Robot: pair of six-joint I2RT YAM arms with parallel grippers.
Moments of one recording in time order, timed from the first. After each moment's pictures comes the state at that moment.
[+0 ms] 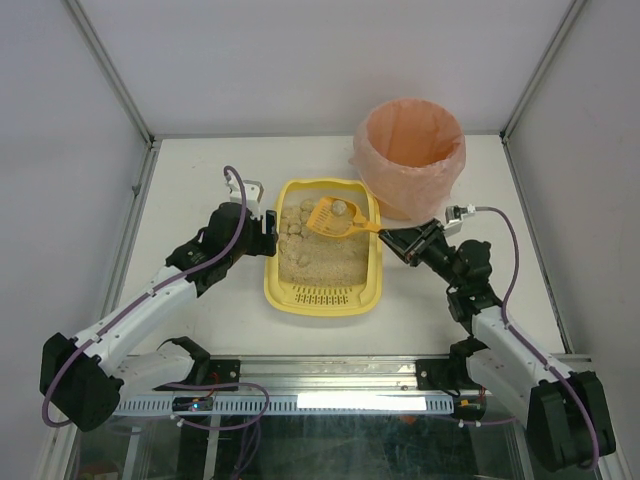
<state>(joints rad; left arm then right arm) -0.59 1.05 0.81 -0.33 -0.23 -0.27 0.28 0.85 0.27 0.57 -0.46 1.32</state>
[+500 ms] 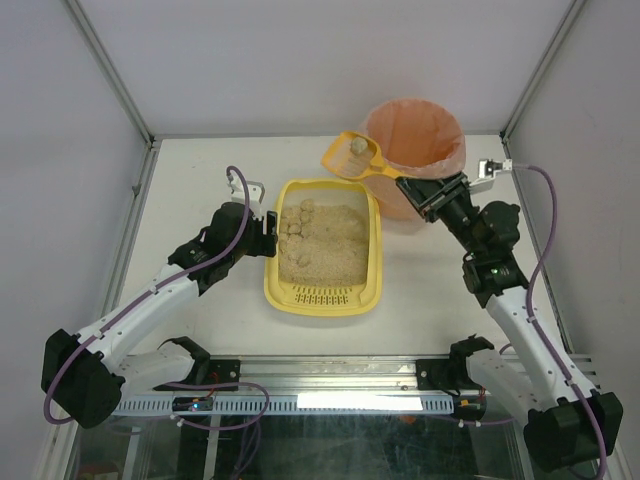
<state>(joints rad) -0.59 1.07 0.81 -0.33 -0.24 -0.26 0.26 0.84 0.65 0.29 -0.34 1.21</state>
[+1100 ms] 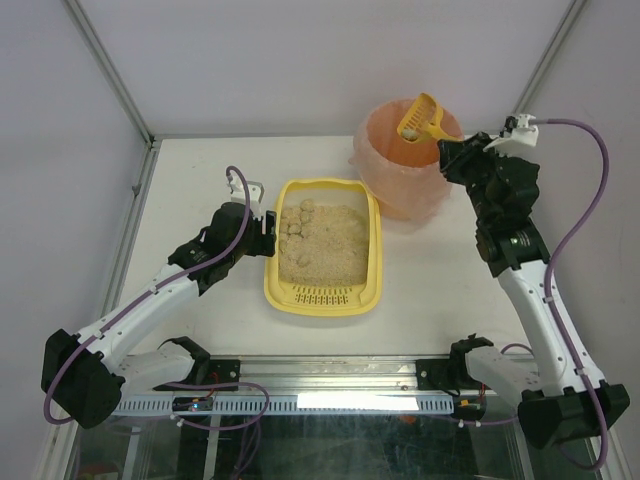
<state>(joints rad) -0.59 1.07 0.81 -0.33 -0.26 -0.26 0.21 0.95 1.05 -0.06 0.06 0.52</state>
